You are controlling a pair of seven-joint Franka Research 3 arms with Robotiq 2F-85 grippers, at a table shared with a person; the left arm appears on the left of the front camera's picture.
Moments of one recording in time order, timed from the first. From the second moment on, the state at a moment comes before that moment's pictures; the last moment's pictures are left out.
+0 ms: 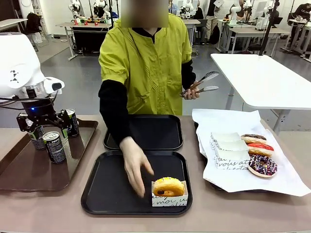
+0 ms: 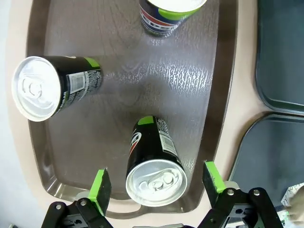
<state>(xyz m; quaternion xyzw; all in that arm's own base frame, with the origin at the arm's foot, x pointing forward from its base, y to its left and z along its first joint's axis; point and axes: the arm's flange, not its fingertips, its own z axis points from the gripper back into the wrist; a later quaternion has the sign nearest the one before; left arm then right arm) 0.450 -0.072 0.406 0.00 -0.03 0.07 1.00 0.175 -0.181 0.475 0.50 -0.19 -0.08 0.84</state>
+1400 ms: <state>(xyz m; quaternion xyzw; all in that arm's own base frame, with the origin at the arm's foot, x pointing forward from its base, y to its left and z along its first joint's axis) 0.463 -0.071 0.374 -0.01 0.02 0.05 1.00 0.175 -0.181 0.475 0.50 -0.19 -0.08 0.84</state>
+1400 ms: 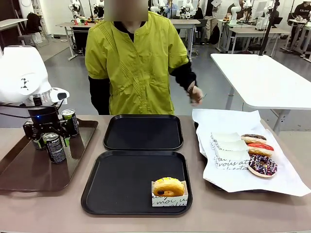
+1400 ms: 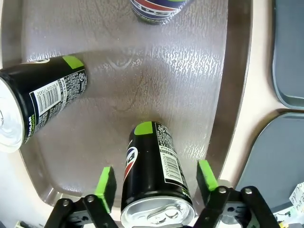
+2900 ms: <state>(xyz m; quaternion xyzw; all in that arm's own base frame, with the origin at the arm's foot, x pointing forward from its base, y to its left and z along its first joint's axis) 0.428 -0.075 0.527 0.00 0.05 -0.01 1.00 0.175 -0.181 0.475 0.50 -0.19 -0.08 0.84</state>
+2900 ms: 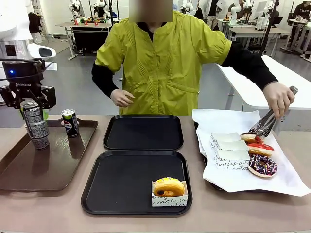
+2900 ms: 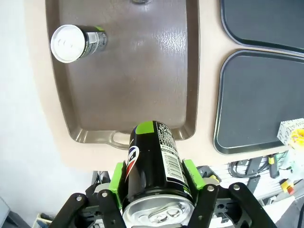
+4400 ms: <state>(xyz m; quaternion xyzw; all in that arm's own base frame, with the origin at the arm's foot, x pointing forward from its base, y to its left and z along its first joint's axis) 0.556 -0.252 0.496 0.00 -0.04 -0.11 0.99 0.175 -0.181 0.475 0.50 -0.19 -0.08 0.84</state>
